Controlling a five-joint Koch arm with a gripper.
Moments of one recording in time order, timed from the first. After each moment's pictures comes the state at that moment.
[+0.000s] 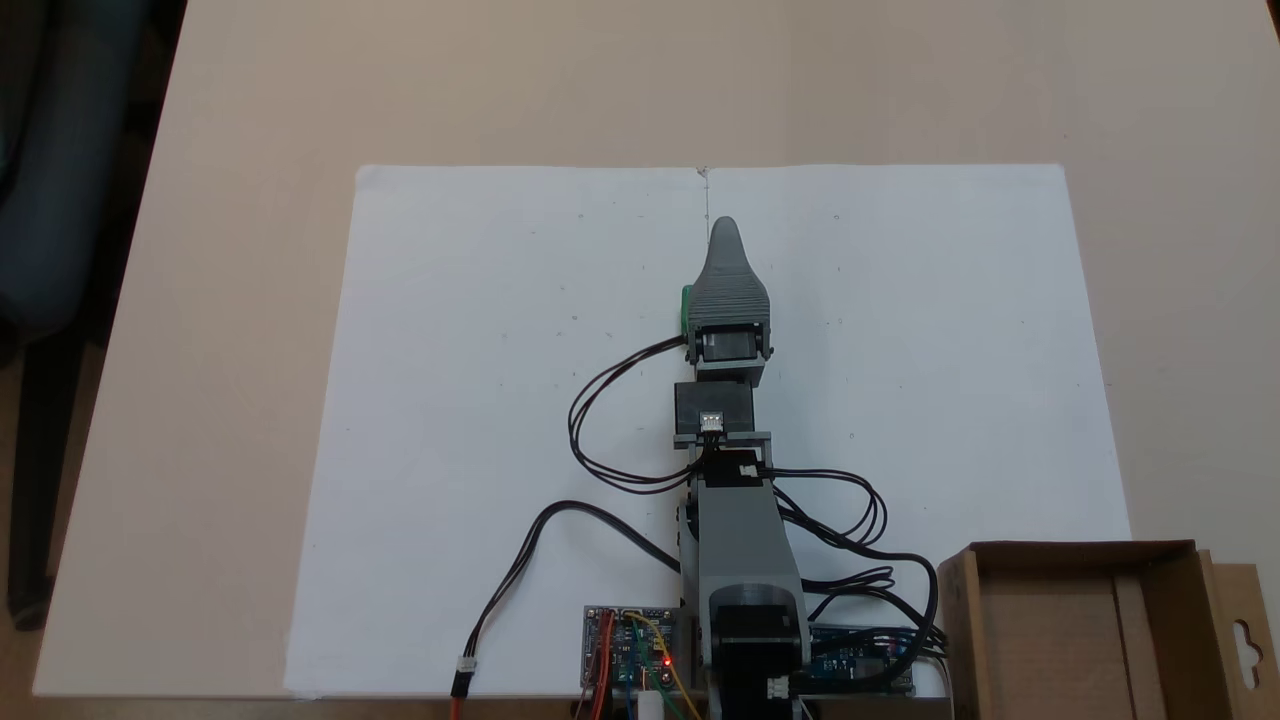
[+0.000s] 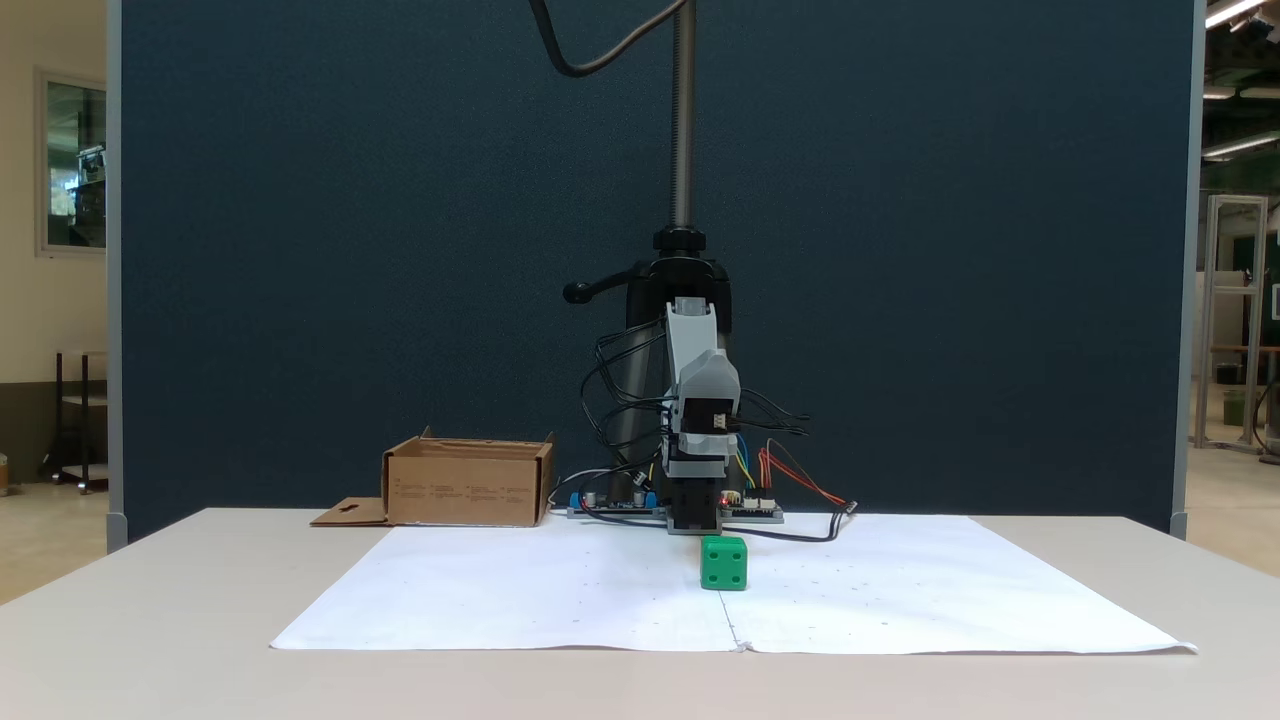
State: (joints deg) arm -2.1 129.3 173.0 -78.8 -0.4
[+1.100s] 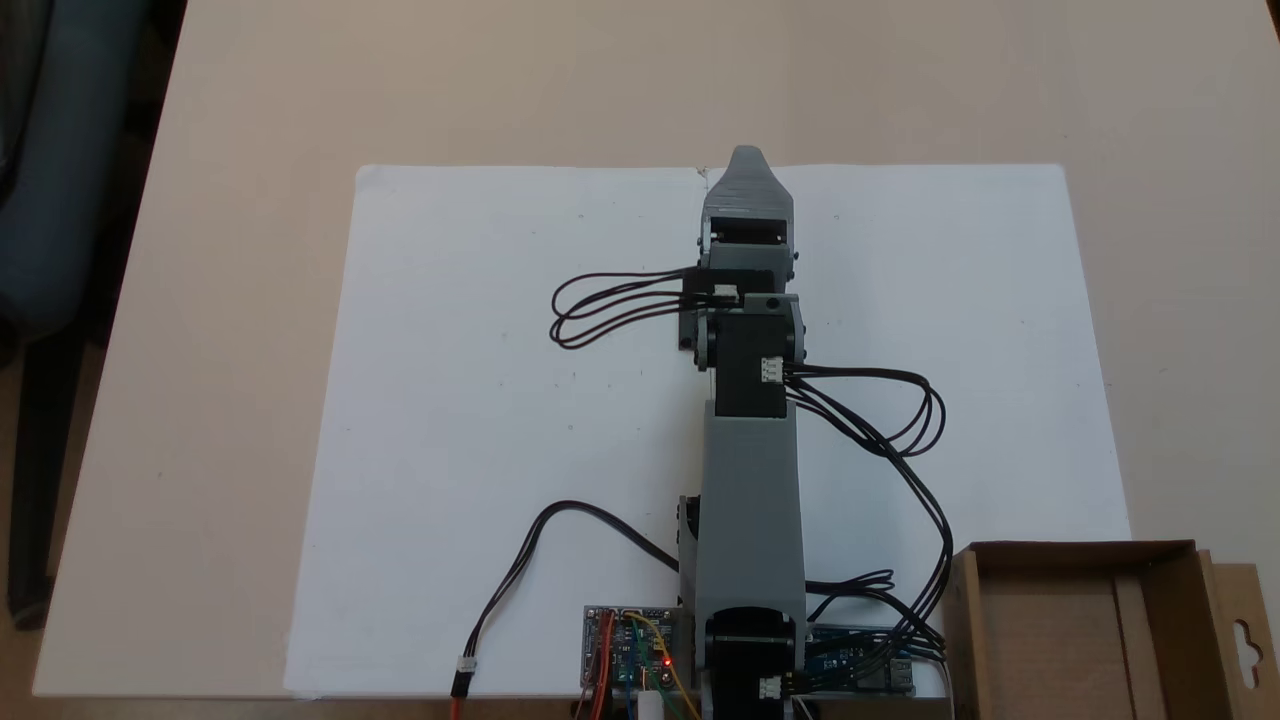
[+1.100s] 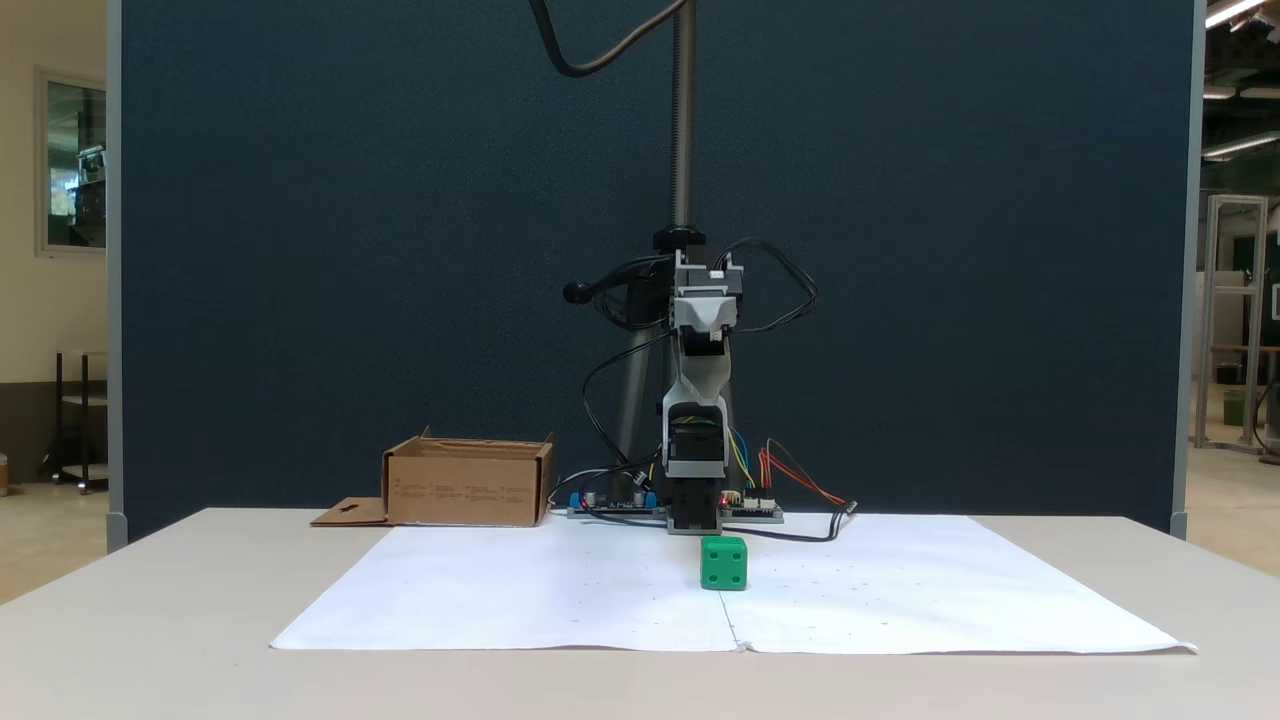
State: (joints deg) arm 0.0 129.4 109.6 34.6 3.8
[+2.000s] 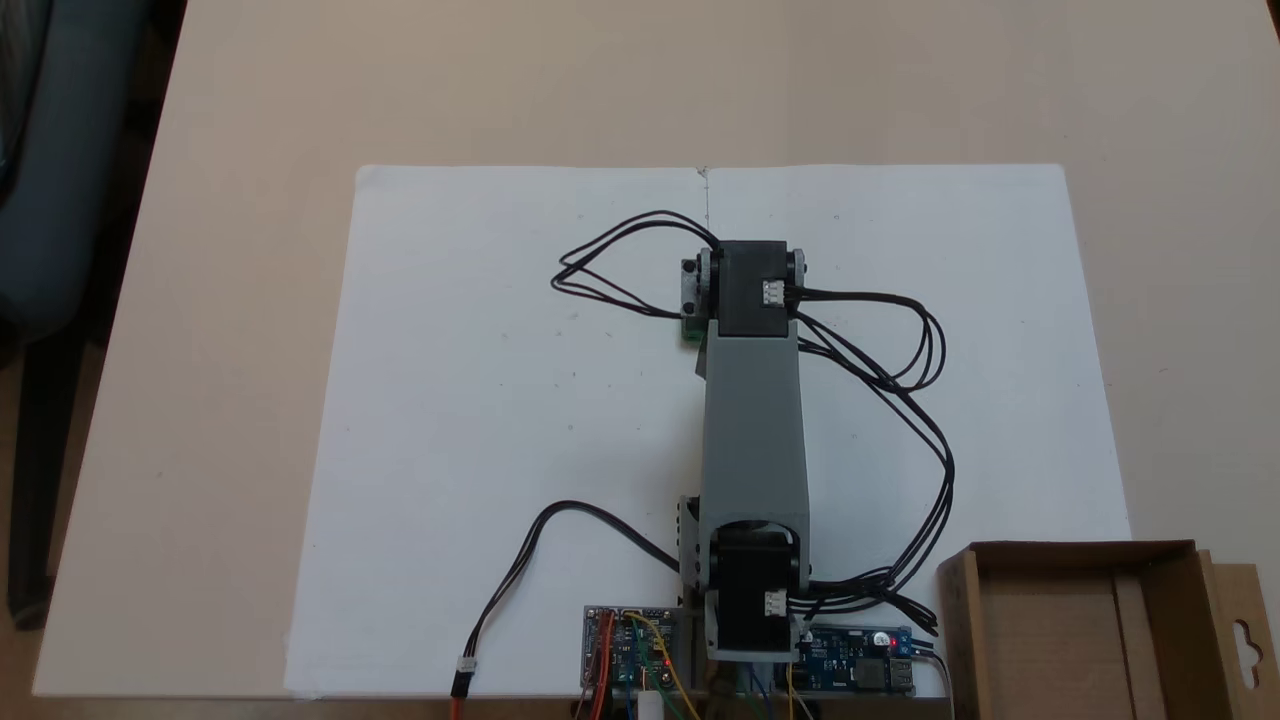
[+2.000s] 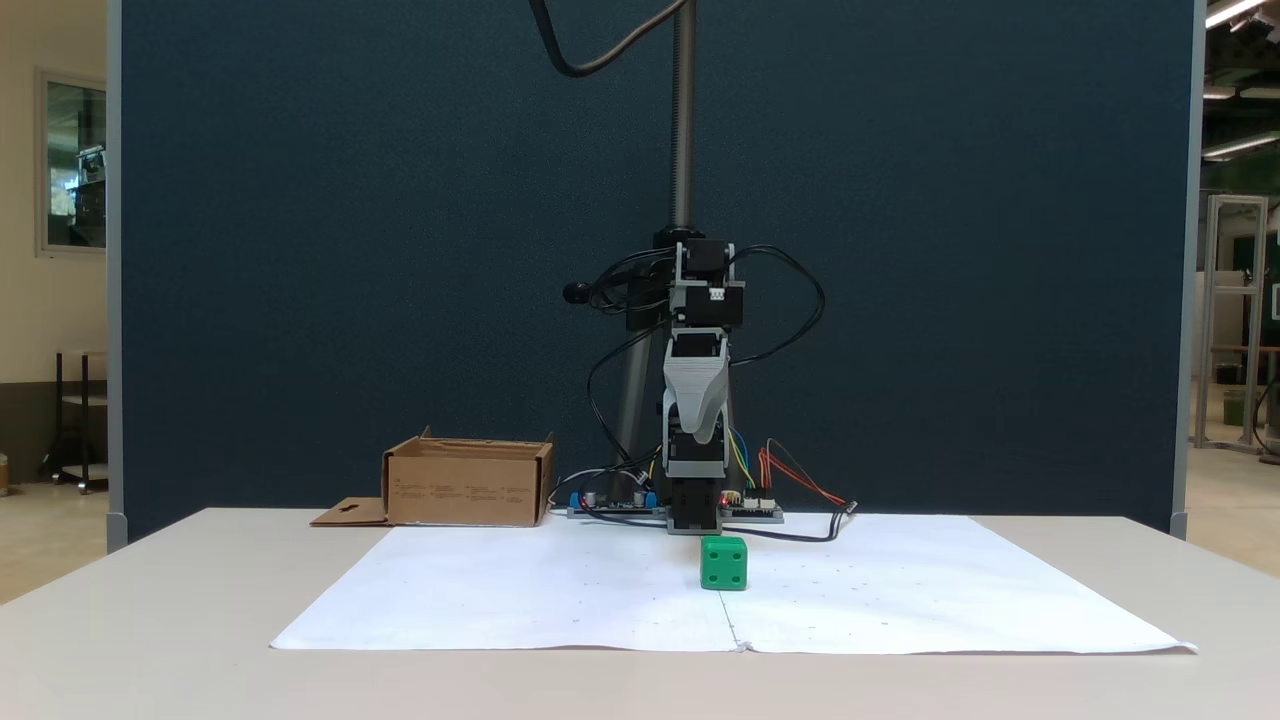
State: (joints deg) arm -0.1 113.7 102.7 65.5 11.2
